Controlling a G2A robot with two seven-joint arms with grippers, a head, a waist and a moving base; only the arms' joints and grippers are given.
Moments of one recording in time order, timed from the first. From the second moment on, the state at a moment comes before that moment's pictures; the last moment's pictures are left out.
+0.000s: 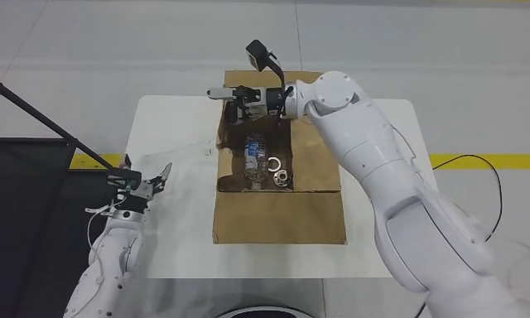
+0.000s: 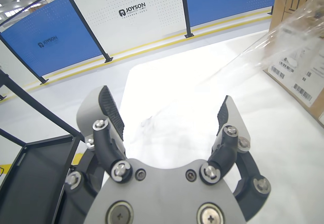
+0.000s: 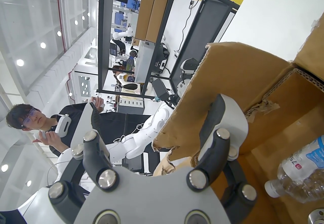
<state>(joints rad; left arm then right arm) 1.49 -1.19 -1.60 -1.46 1.44 -0.02 0.37 -0.06 -1.69 0.70 -0.35 0.52 -0.38 1.17</state>
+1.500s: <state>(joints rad) 1.76 -1.19 -1.86 -1.67 1.08 -0.42 0.49 -0.09 -1.86 0.59 -0.26 0.18 -0.47 0.87</state>
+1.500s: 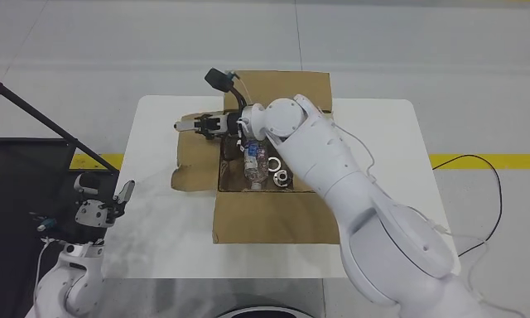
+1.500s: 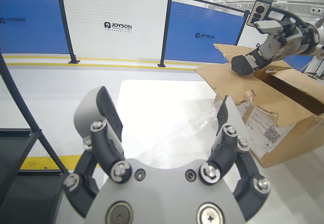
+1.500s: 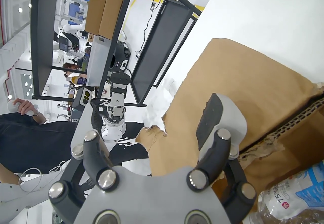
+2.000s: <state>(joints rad) 1.81 -1.19 -1.89 -1.81 1.09 -0.41 0.48 -0.07 -1.83 0.63 -0.27 0.14 -0.63 0.94</state>
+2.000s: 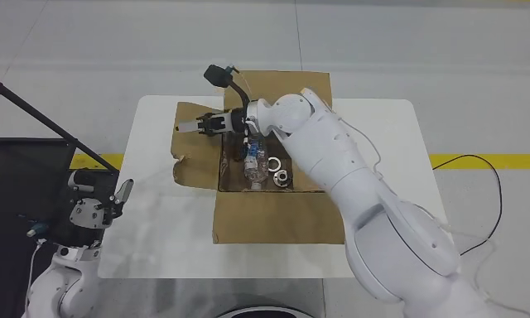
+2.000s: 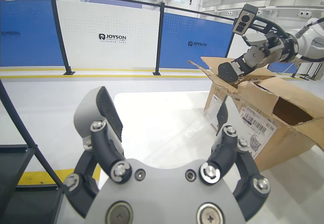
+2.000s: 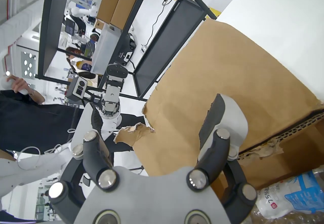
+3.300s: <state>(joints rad) 1.43 -1.19 -1.41 -2.23 1.21 -0.34 -0.32 -0.79 -1.22 1.38 -1.46 0.08 -0.70 1.11</state>
